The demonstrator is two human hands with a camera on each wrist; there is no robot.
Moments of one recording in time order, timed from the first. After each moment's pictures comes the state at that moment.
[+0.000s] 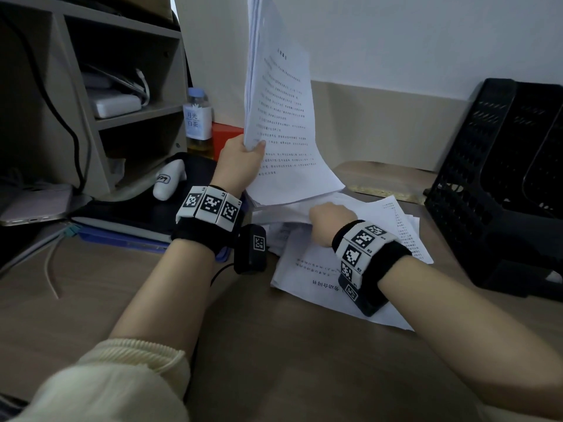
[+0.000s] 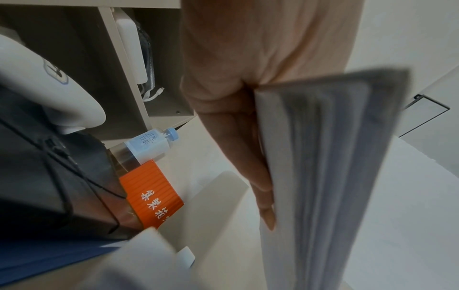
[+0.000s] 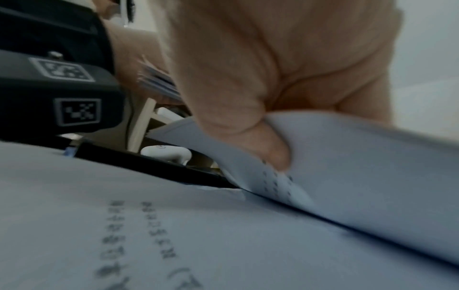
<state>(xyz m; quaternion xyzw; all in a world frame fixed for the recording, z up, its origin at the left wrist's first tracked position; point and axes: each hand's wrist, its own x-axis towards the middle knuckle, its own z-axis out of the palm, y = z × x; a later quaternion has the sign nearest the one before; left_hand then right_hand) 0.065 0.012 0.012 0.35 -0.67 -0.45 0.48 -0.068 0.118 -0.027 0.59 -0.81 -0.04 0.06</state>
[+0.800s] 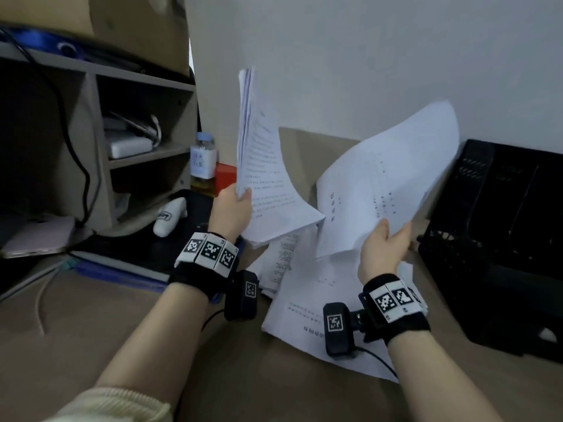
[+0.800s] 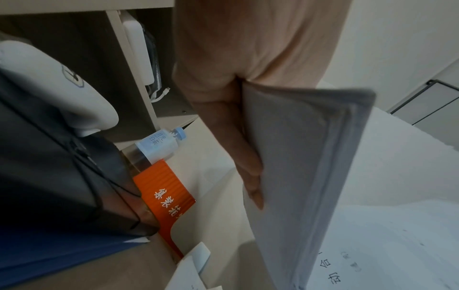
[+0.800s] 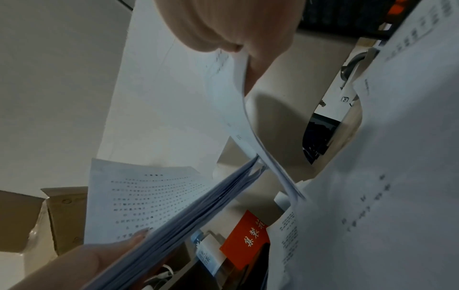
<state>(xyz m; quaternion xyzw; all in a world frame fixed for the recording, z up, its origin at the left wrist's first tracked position) 0.067 0.007 0.004 0.43 -0.66 -0.35 0.50 -0.122 0.127 -0.019 0.24 -0.51 0.82 -0.01</state>
